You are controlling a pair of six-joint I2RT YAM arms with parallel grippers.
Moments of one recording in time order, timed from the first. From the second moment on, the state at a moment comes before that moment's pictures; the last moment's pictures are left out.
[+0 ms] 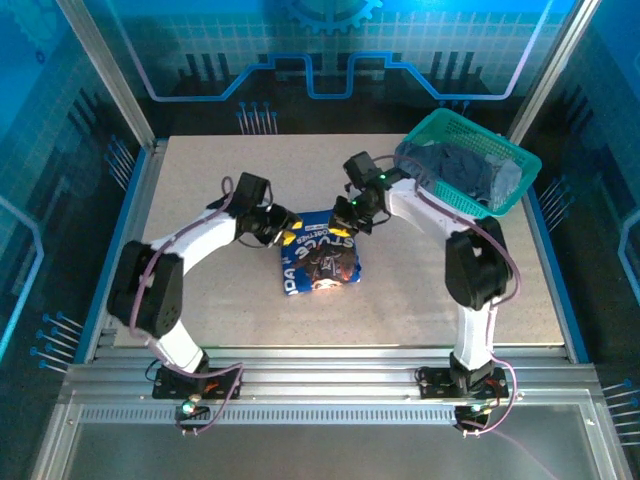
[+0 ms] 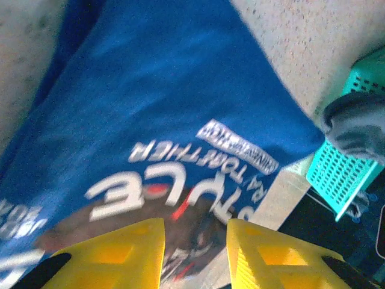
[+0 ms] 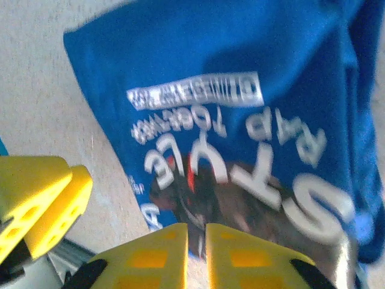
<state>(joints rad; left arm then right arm) -0.29 1.71 1.14 -0.39 0.46 -1.25 0.51 1.98 1.63 -0.85 -0.39 0.80</state>
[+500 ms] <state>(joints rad) -0.33 1.76 1.29 -0.42 0.37 -1.19 0.37 2.24 1.67 -0.78 -0.54 0.85</state>
